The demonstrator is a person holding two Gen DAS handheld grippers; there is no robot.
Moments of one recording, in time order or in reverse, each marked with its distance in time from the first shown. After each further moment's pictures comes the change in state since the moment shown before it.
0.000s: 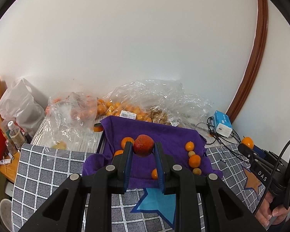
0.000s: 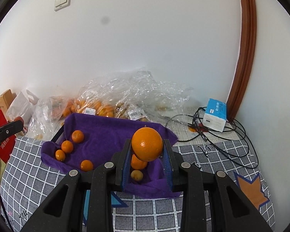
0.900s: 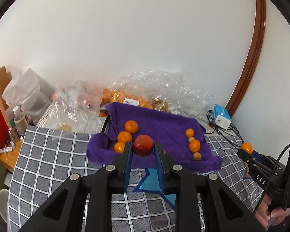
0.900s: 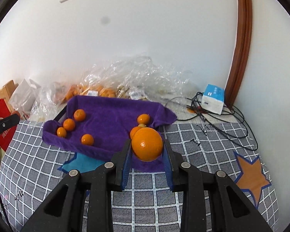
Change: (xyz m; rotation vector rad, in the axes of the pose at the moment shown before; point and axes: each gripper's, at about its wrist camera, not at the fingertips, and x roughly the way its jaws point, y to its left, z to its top) left arm -0.026 0.006 -0.041 -0.016 -0.001 0.008; right arm -0.019 -0.004 -0.049 -0.006 0.038 0.006
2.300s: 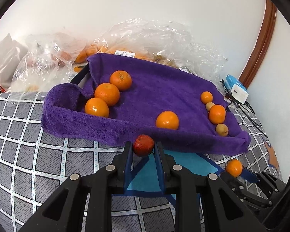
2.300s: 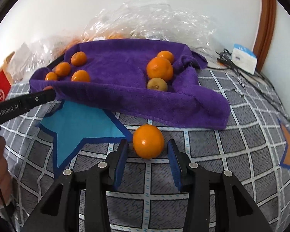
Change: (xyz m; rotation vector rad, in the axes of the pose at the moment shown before) left arm 0.130 -0.006 -0.067 -0.006 0.164 -0.006; right arm 0.103 0.026 -0.088 -0.059 0.204 0.089
